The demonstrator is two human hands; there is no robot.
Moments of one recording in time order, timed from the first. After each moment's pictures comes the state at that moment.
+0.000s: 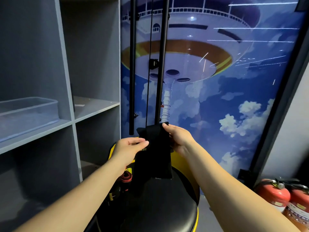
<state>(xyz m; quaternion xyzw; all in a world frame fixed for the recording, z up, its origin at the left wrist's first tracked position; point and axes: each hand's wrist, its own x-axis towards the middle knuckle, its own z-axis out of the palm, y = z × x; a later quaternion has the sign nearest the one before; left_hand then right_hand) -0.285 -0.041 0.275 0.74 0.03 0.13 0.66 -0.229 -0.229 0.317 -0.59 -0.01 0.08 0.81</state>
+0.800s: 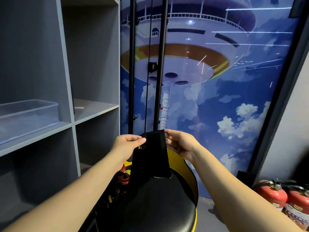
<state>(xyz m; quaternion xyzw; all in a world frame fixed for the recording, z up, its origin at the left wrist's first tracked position) -0.278 -0.036 0.290 0.73 0.04 0.13 0.67 -0.242 -0.254 0.320 -0.62 -0.06 0.13 0.78</state>
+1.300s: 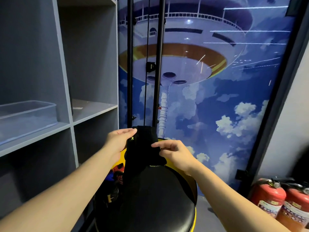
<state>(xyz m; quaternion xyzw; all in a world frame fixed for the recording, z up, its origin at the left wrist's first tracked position) -0.267 -0.028 0.304 0.65 0.10 0.13 0.74 -0.277 -0.254 0.288 -0.80 -0.26 -0.01 0.55</state>
